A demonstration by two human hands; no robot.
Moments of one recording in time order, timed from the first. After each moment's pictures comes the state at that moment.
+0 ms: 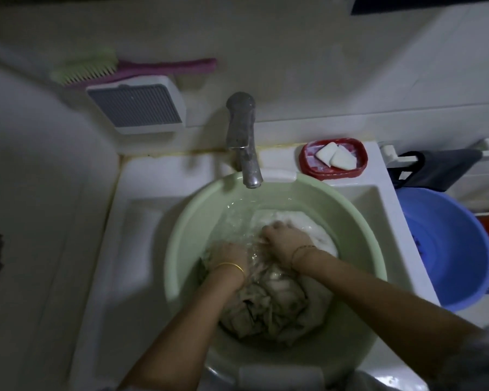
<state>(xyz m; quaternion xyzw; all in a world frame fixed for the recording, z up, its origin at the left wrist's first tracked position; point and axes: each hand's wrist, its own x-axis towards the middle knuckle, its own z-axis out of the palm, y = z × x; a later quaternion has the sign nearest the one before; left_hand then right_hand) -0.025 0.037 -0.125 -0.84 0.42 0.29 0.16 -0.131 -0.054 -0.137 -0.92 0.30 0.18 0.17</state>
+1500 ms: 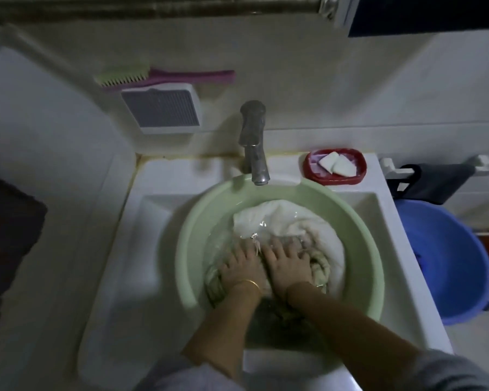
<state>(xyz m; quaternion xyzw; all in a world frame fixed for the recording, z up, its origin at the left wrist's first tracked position) -0.062 0.067 -0.142 -0.86 0.40 0.31 0.09 -0.151 0.016 -0.152 -0.90 0.37 0.21 0.13</state>
